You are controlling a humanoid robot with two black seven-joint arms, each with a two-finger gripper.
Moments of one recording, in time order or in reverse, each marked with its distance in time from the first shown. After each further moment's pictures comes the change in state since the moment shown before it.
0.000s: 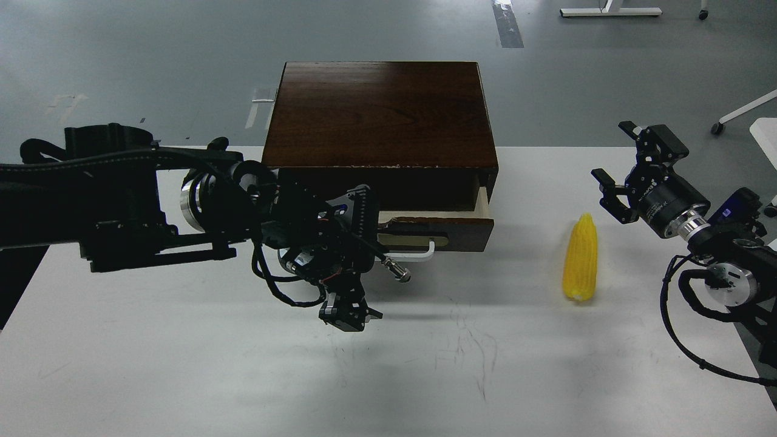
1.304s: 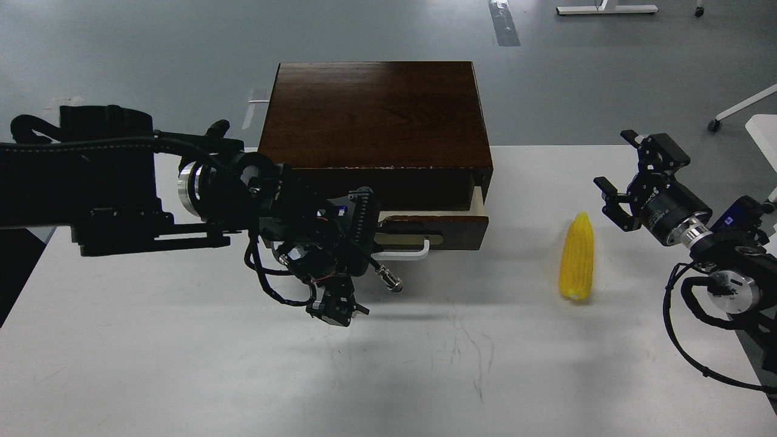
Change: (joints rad) left arm -0.110 -0.003 0.112 -0.006 0.000 0.002 -0.012; right arm -0.022 -0.006 0.001 0.002 0.000 0.000 0.000
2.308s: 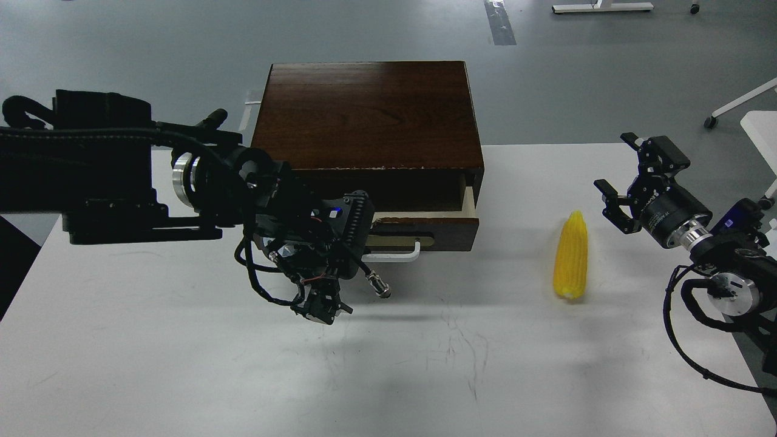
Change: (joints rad) left arm -0.088 -0.025 0.101 -0.006 0.001 -0.001 -0.022; right arm -0.008 0.000 0.000 0.000 0.000 -0.002 0.000
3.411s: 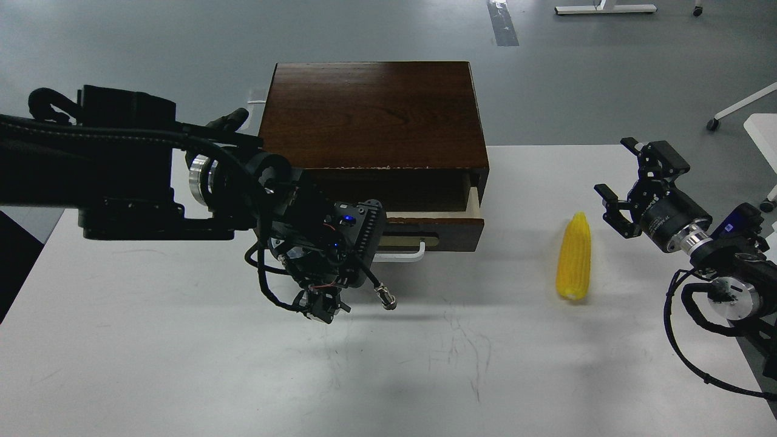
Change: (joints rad) left arm -0.054 -0.049 0.049 0.007 -0.001 0.008 0.002; right arm -0.014 0.000 0.000 0.000 0.001 0.000 0.000
